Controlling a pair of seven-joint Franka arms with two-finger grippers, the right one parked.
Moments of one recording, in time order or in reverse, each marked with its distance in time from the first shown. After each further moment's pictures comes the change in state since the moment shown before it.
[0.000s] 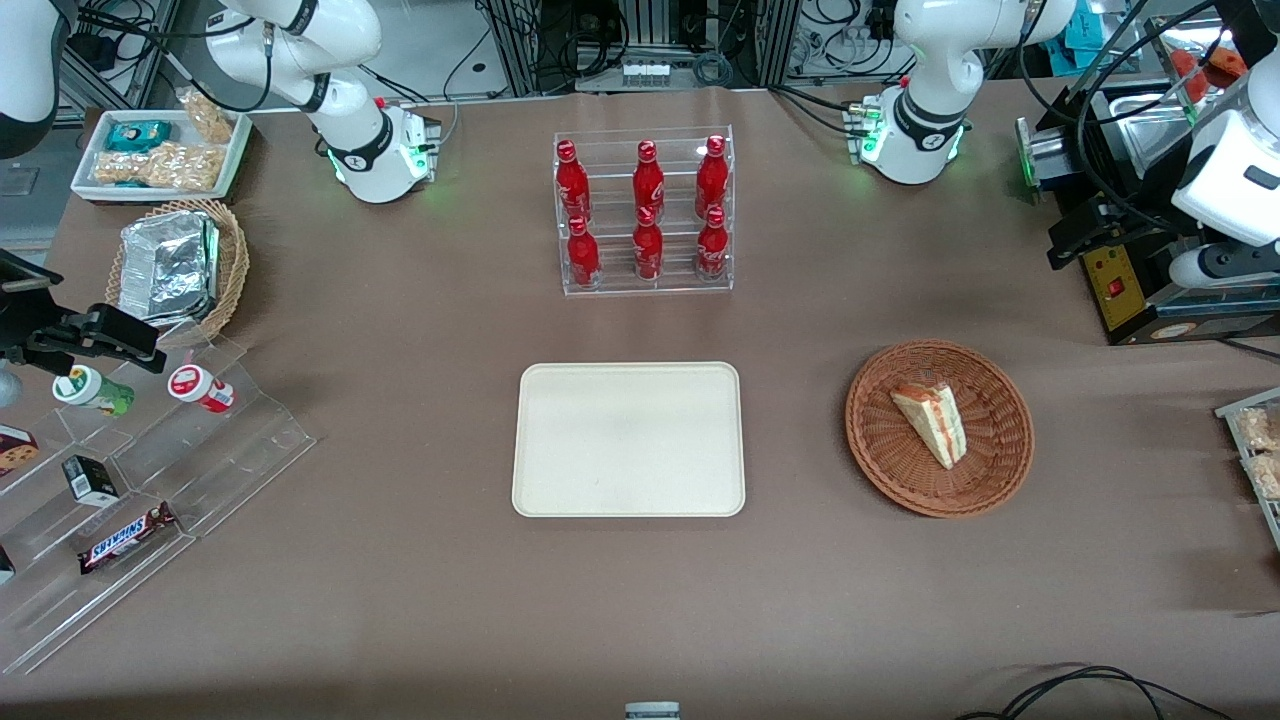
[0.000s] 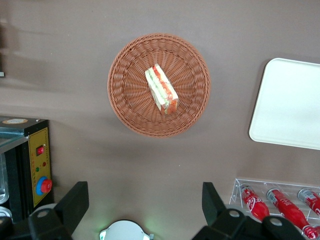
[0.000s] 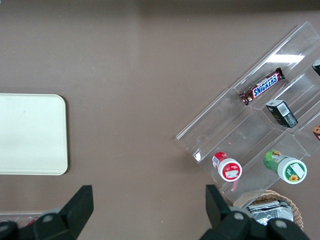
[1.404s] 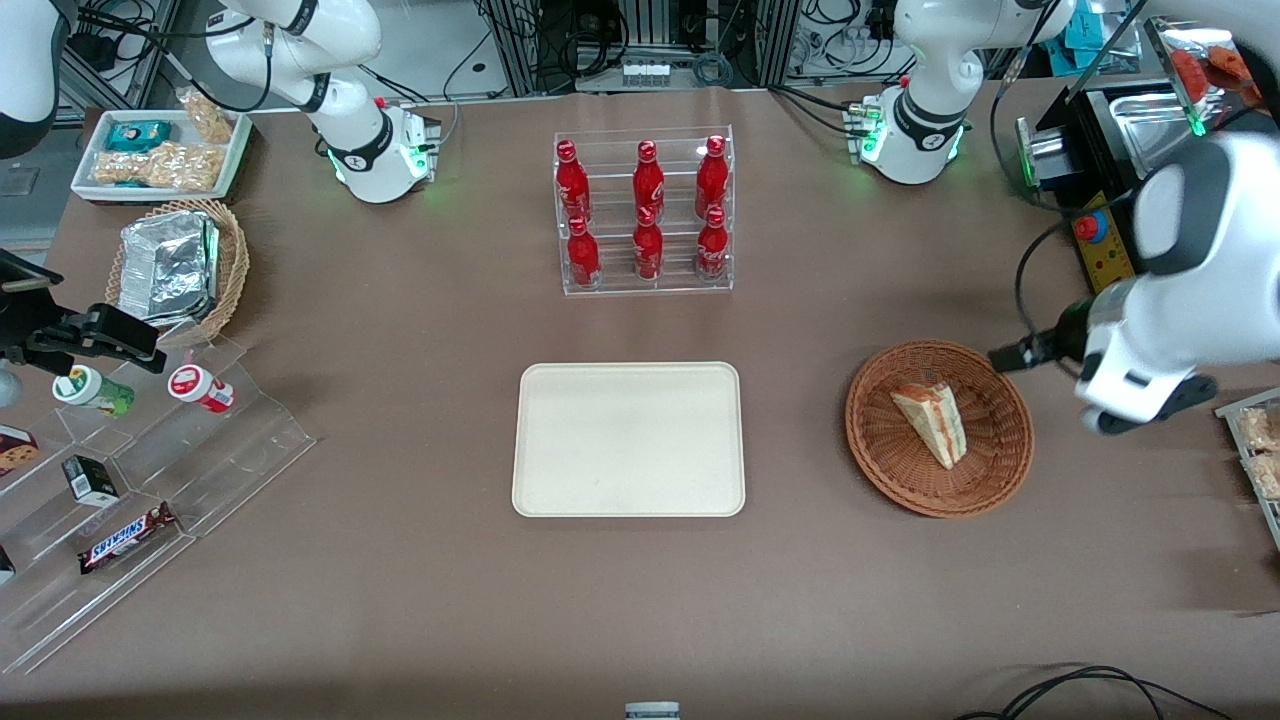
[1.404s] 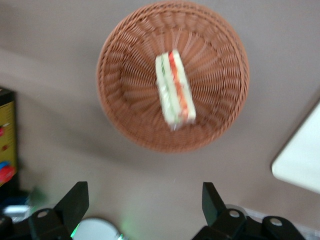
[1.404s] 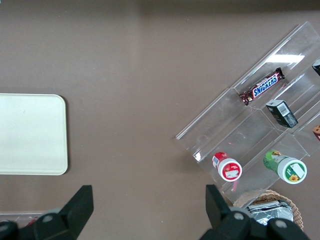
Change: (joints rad) arm 0.001 0.268 0.011 -0.136 0.003 0.225 -0.212
